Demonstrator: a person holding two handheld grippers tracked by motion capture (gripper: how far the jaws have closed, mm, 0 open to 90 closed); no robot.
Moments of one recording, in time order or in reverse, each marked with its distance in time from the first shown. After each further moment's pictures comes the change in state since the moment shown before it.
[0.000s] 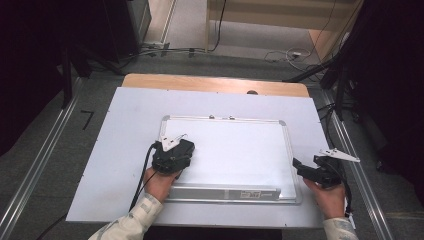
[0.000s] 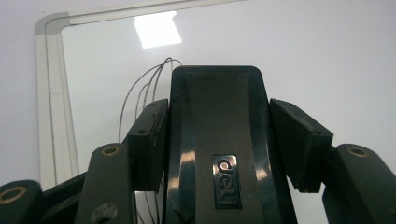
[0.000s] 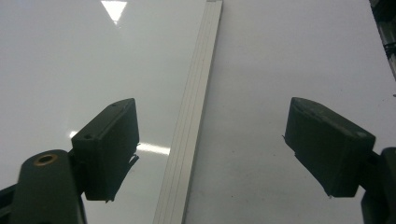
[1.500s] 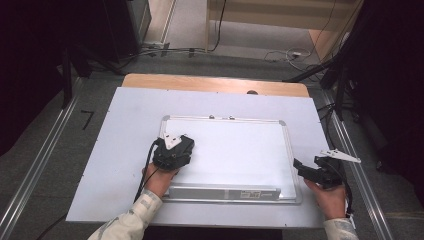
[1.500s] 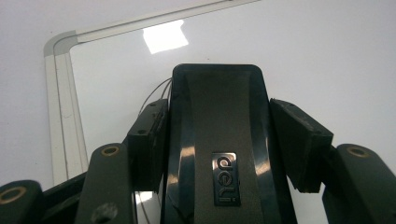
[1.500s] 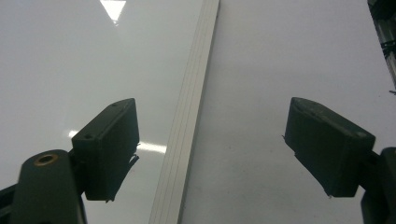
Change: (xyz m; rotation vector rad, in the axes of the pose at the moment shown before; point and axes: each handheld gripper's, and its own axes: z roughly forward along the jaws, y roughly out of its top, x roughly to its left) left arm 0.008 0.005 0.009 -0.007 0.030 0.051; right arm -0.002 -0.001 -0.001 0.004 -0.003 0.001
